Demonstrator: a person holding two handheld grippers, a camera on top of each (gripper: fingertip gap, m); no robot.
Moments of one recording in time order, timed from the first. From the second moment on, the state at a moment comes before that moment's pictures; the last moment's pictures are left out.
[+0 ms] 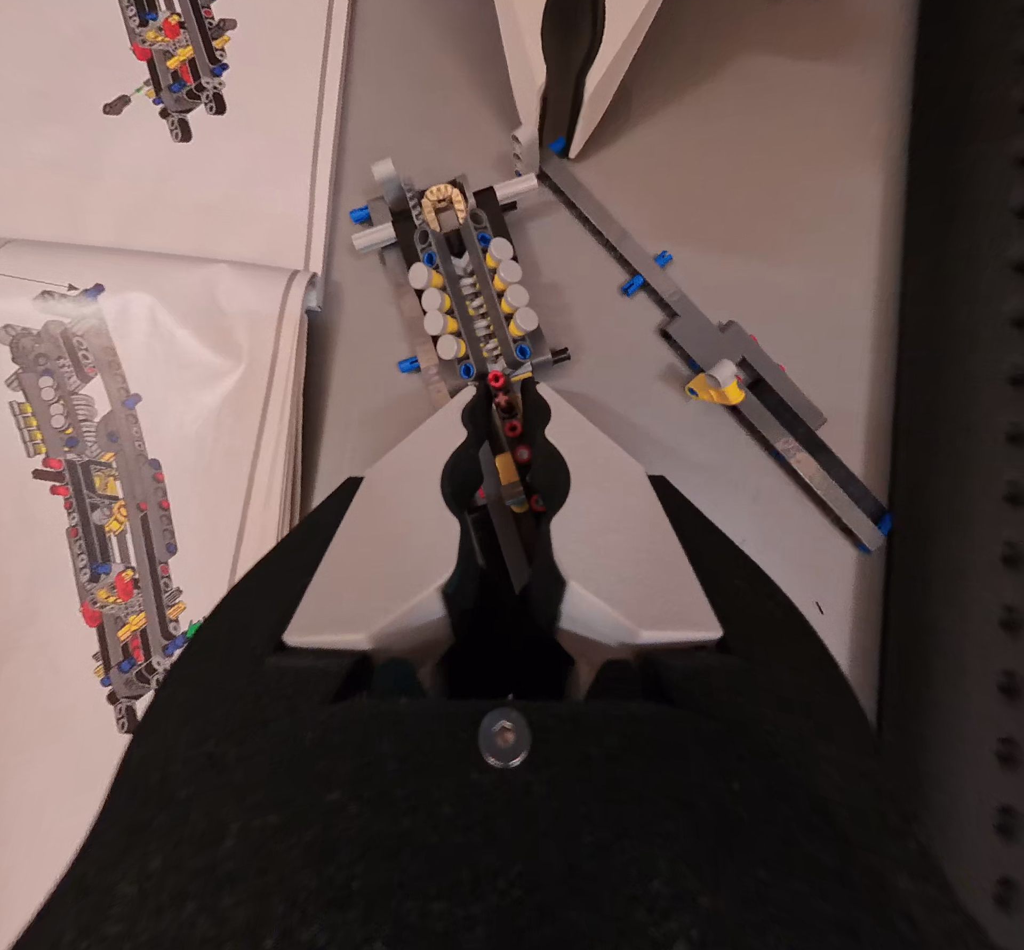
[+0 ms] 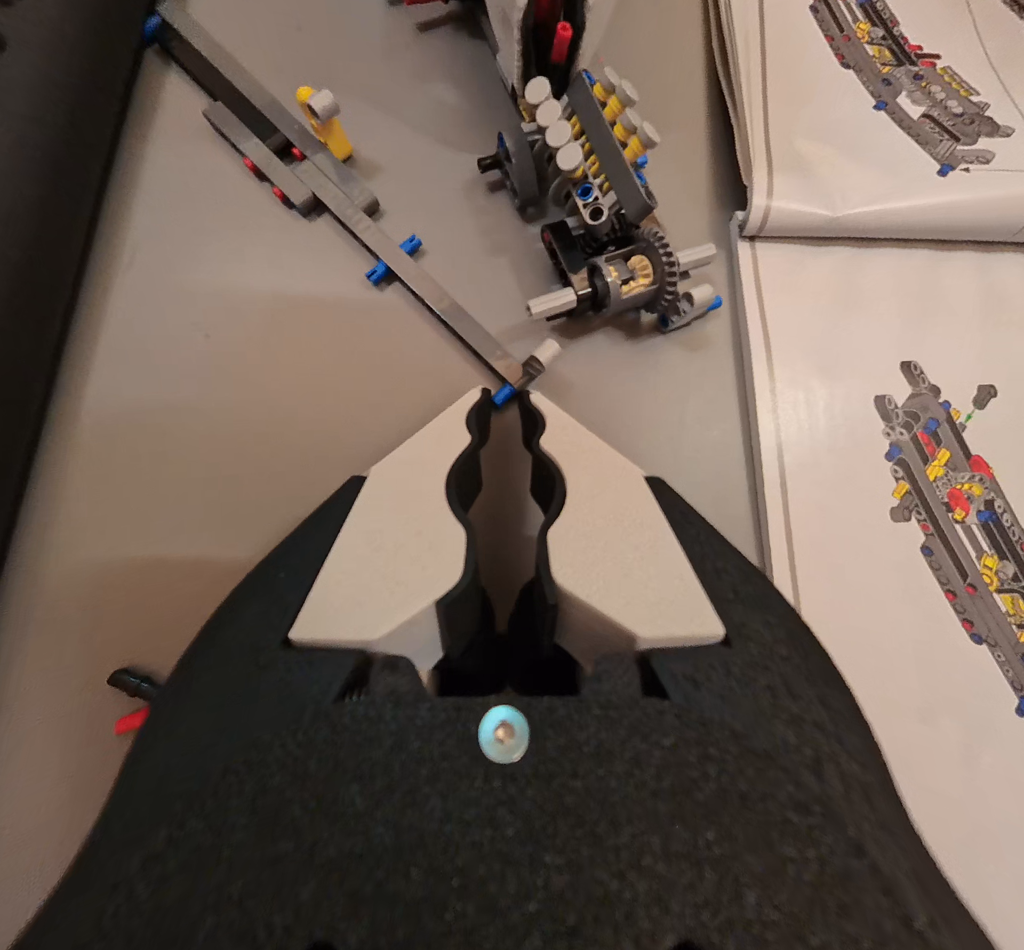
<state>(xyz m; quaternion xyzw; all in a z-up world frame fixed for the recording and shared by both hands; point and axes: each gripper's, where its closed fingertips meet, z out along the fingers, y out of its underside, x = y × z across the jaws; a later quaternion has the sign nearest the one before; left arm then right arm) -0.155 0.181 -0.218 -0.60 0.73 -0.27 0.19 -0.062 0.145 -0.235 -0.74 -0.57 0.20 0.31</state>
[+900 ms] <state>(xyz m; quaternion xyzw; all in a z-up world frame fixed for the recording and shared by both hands) -0.193 0.101 -0.226 -0.72 0.62 -0.10 0.27 -0.068 0.167 -0.225 -0.76 -0.50 0.24 0.35</state>
